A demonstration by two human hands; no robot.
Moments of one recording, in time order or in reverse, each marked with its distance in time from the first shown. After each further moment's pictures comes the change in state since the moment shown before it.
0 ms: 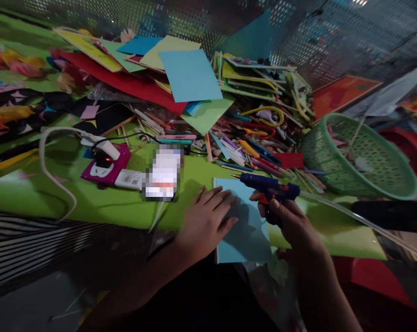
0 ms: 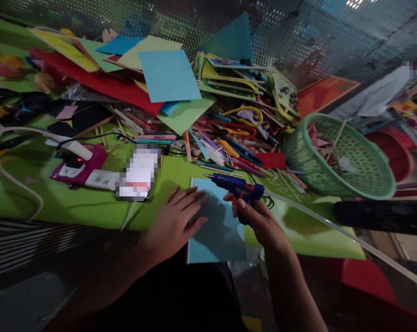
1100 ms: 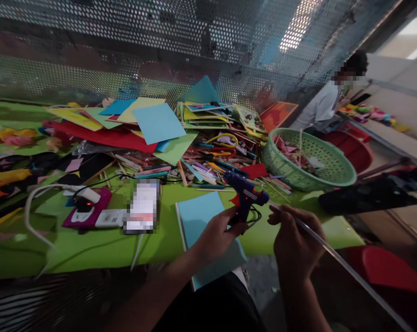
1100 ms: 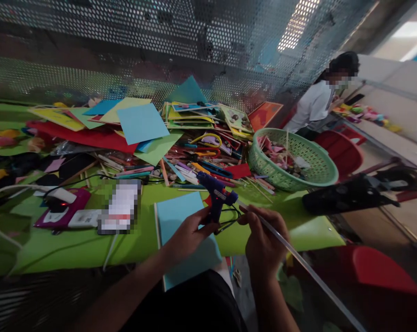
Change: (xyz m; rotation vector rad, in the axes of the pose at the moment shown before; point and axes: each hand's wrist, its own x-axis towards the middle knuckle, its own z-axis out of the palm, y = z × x) left_hand 0.064 0.037 0.049 -0.926 -0.212 -0.190; right_hand -0.030 0.002 0.007 0.381 0.899 -0.554
